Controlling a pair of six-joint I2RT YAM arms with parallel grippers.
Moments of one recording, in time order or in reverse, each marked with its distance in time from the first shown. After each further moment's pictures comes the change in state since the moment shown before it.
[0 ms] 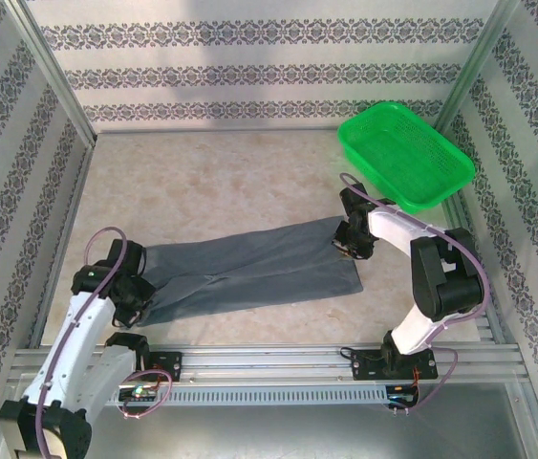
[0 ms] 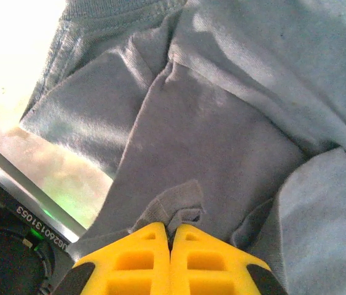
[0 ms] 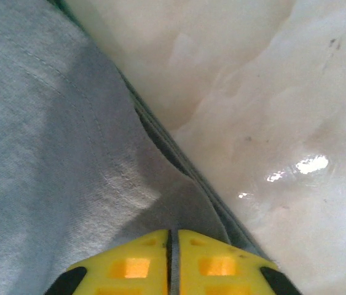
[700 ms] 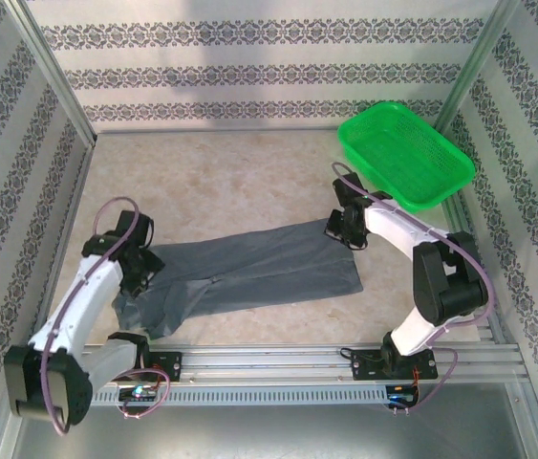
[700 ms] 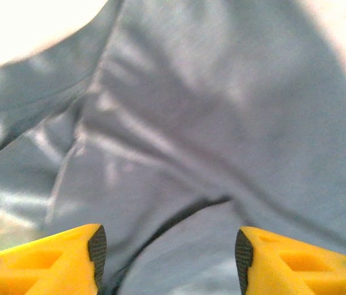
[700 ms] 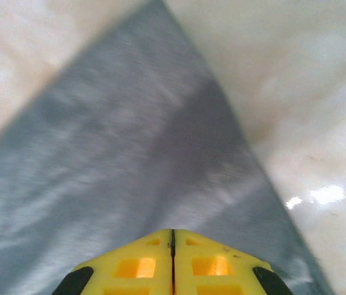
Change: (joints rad) left arm 0.005 0.280 0.166 0.186 -0.043 0.047; right arm 0.065 -0.011 0.105 0.011 0.003 -0.035
